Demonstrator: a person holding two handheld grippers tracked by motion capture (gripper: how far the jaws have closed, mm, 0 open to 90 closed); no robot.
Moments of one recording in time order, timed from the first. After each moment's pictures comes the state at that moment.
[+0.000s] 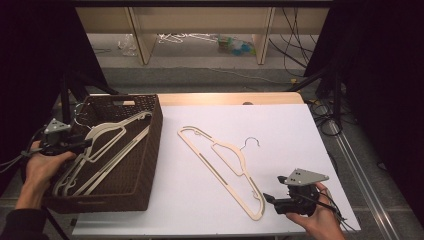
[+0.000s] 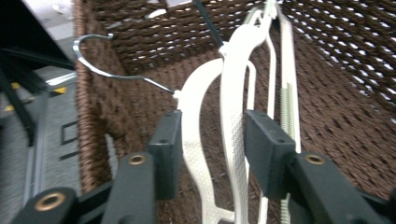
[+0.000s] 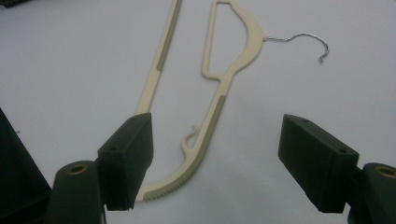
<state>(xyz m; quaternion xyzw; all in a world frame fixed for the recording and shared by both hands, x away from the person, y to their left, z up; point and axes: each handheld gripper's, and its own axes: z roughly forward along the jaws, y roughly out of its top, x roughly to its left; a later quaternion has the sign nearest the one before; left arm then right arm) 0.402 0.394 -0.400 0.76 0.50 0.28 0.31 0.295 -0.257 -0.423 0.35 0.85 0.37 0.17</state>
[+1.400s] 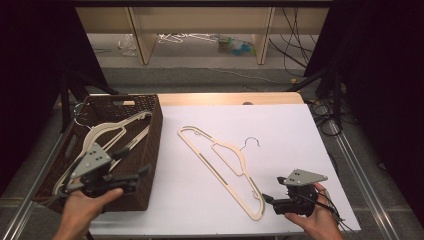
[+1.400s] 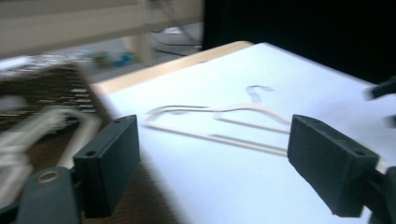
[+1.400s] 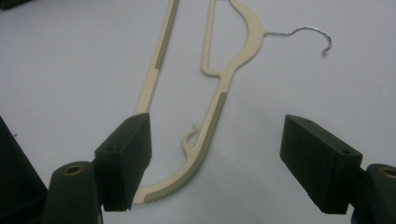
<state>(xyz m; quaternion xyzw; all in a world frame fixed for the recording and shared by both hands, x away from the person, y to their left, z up) 0.292 0.219 -0.357 0.73 0.36 0.23 0.53 0.296 -0.256 -0.429 0.35 0.84 0.37 0.16</state>
